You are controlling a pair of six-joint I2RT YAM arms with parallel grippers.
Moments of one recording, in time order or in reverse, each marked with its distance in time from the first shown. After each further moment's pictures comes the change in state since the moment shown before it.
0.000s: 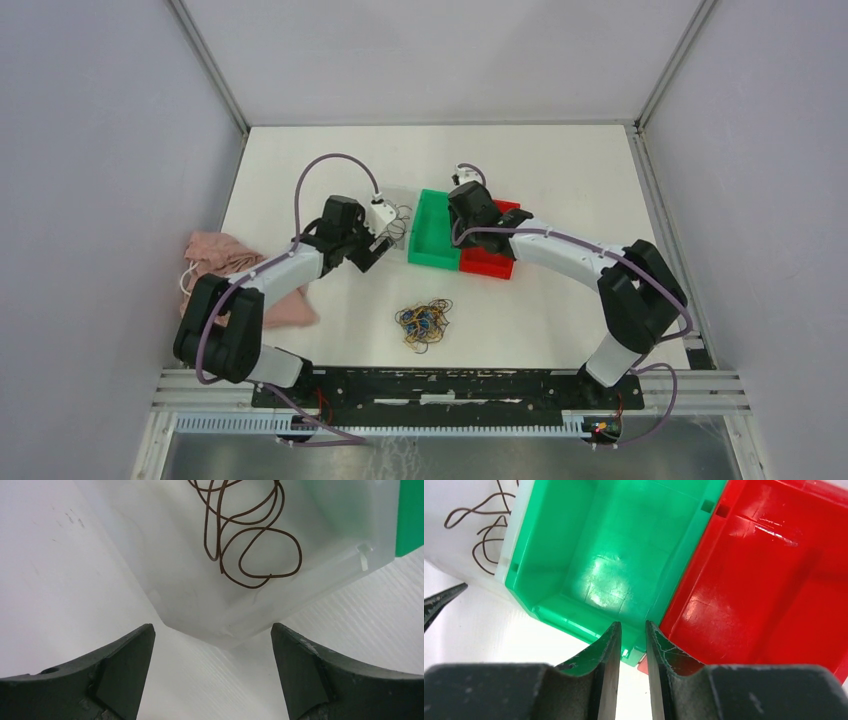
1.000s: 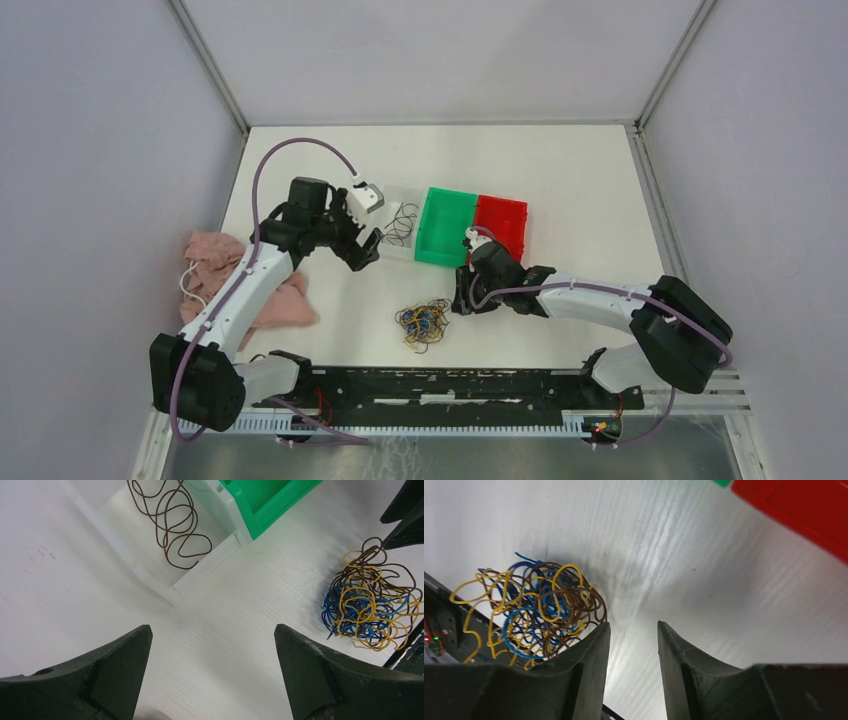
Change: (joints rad) left arm 0.089 -0.213 0.228 -0.452 0.378 -0.048; right arm 0.113 -0.267 -0.485 0.144 -0.305 0.114
